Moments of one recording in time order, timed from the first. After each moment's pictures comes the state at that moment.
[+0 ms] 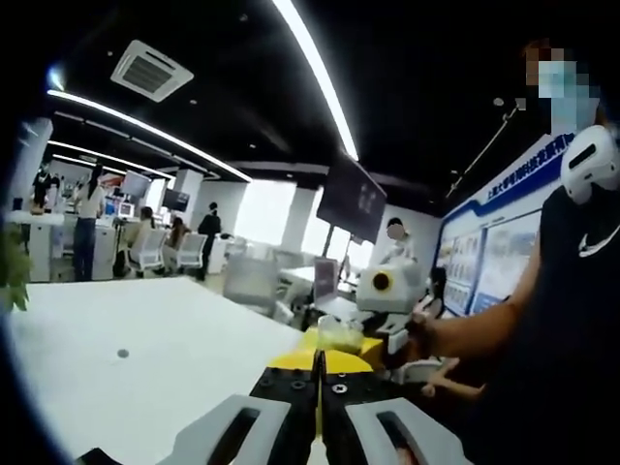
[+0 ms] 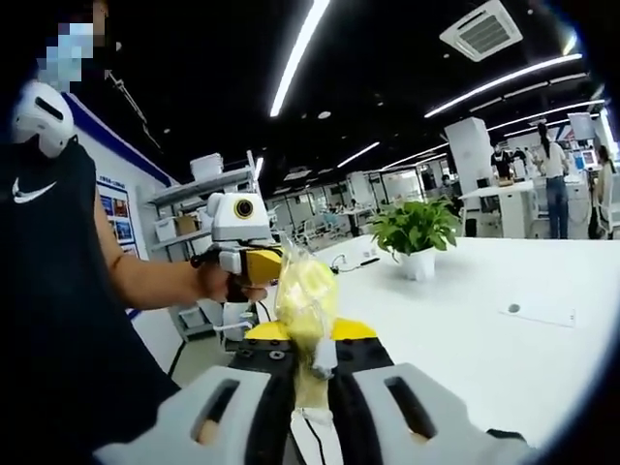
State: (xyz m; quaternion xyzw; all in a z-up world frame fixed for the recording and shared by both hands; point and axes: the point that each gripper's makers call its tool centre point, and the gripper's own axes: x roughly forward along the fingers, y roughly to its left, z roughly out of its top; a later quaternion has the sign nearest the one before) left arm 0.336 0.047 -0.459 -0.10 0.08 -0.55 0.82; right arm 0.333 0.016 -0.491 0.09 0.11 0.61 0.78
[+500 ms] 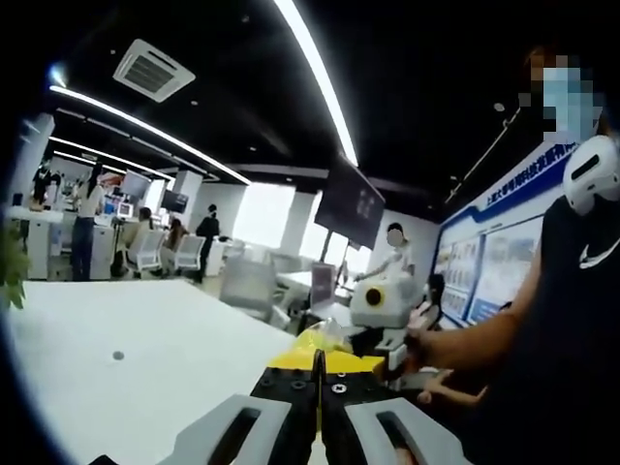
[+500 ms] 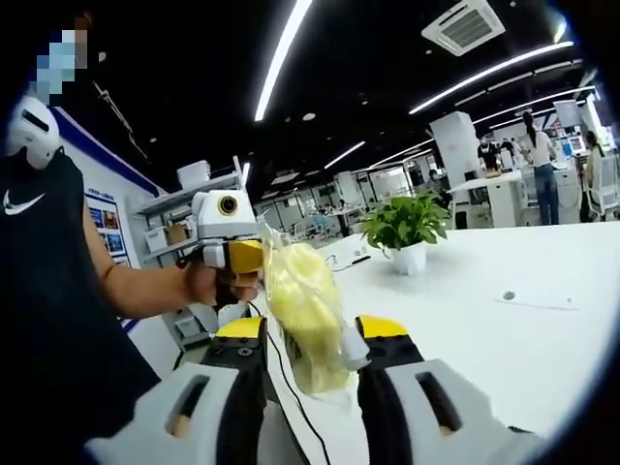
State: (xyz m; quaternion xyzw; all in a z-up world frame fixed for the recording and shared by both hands) left arm 0.337 0.039 -0.449 -0.12 0.07 -0.55 0.82; right arm 0.339 0.012 -0.498 0.11 0.12 0.59 0.79
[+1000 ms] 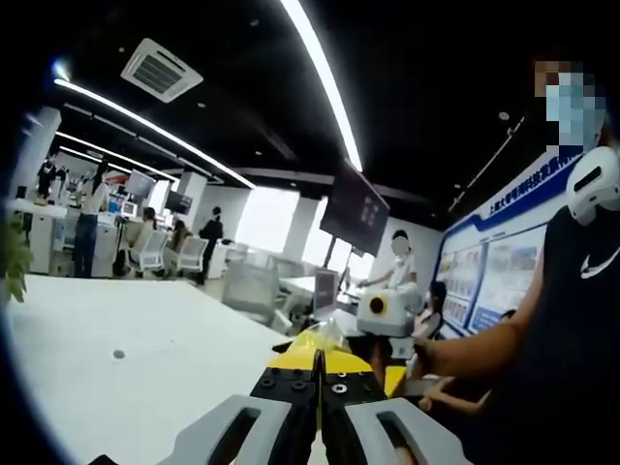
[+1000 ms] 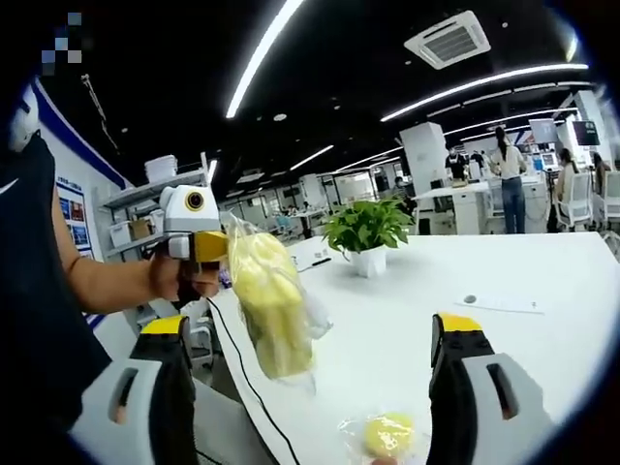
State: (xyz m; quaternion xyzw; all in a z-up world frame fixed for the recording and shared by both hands) left arm 0.344 0.045 -0.450 -0.13 0.07 -0.54 0.82; right arm 0.368 -0.004 -0.510 0.07 0.11 0.51 0.85
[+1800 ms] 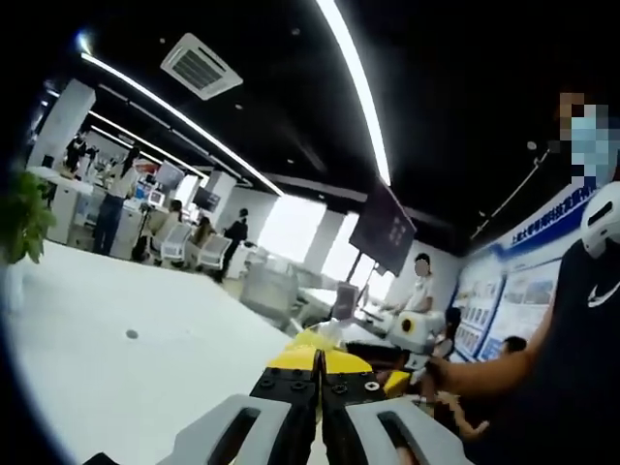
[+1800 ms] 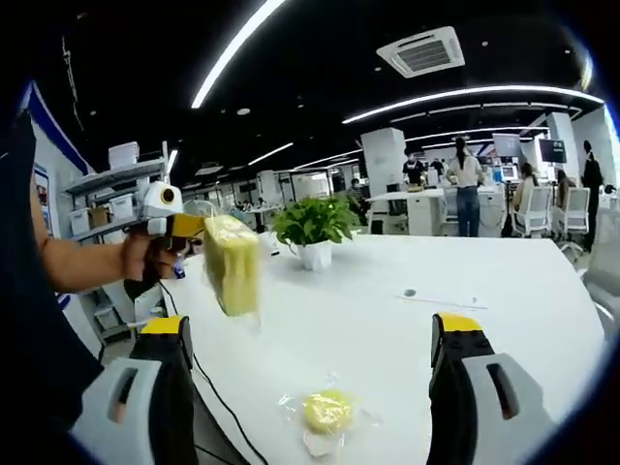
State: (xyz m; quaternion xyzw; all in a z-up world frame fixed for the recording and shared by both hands) left arm 0.370 0.074 -0.466 -0.20 0.09 -0.49 0.84; right arm 0.388 -0.099 -0.542 0.02 0.11 0.39 0.92
